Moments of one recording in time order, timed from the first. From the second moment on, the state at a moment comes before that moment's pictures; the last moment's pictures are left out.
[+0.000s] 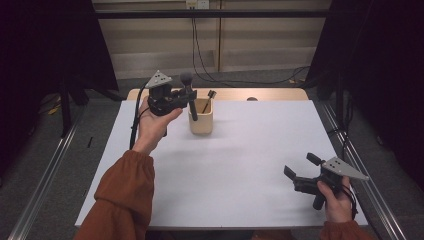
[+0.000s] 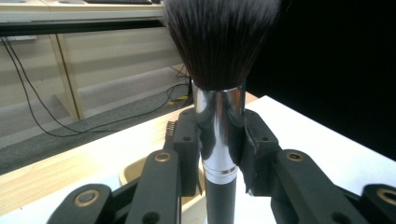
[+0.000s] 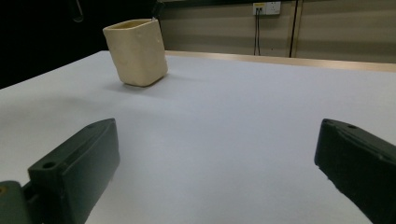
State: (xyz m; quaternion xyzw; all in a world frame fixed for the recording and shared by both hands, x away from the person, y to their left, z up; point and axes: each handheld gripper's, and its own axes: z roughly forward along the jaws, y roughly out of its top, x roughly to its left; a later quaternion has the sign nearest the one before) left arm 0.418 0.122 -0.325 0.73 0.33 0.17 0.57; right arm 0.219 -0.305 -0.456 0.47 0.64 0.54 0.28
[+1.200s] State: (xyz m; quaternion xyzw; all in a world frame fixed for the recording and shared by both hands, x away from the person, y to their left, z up) left arm 0.456 0.105 -0.350 0.72 0.34 0.20 0.57; right arm 0.218 -0.303 -0.455 0.46 0.65 0.54 0.27
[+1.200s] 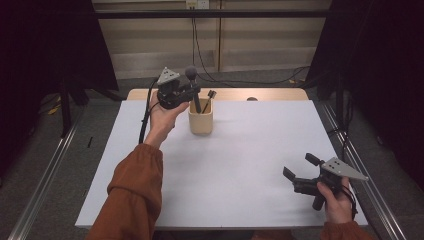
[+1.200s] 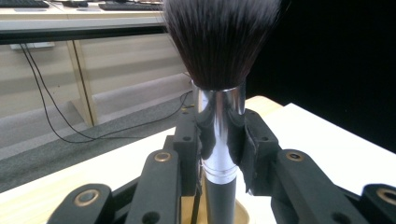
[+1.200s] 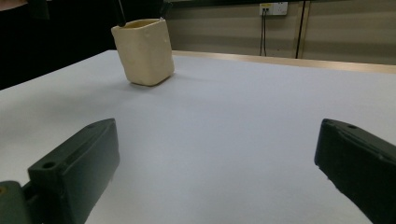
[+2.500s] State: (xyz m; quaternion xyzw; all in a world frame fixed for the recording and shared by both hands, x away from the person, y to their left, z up) left arm 0.468 0.109 -0.393 0.74 0.35 0.20 0.53; right arm 0.218 -0.304 -0.456 0.46 0.65 0.54 0.27
